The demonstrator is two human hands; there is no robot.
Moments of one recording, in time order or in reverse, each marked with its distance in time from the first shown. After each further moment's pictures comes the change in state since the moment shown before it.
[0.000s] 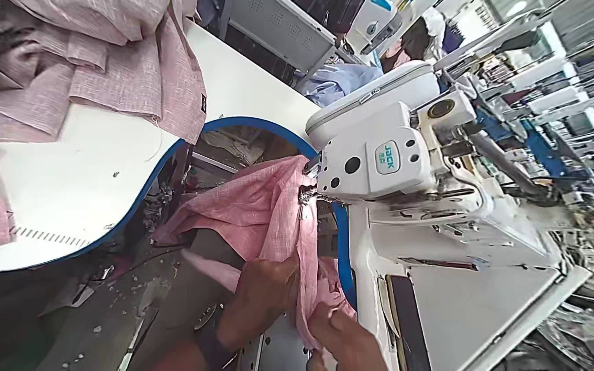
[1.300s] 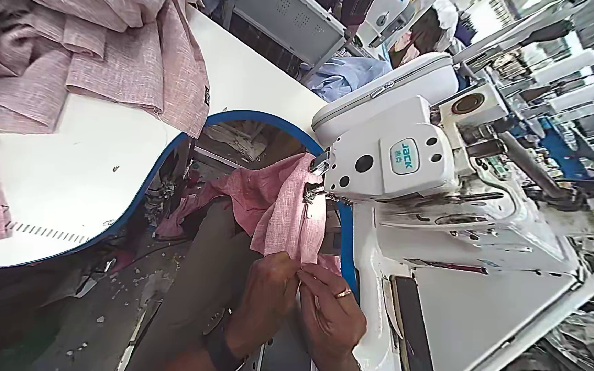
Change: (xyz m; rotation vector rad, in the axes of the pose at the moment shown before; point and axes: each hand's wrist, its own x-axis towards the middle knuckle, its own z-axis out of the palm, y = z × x) left_hand -0.003 0.002 0.010 -0.174 0.135 -0.071; right_hand 0.052 0.017 0.068 0.052 0.832 -0.137
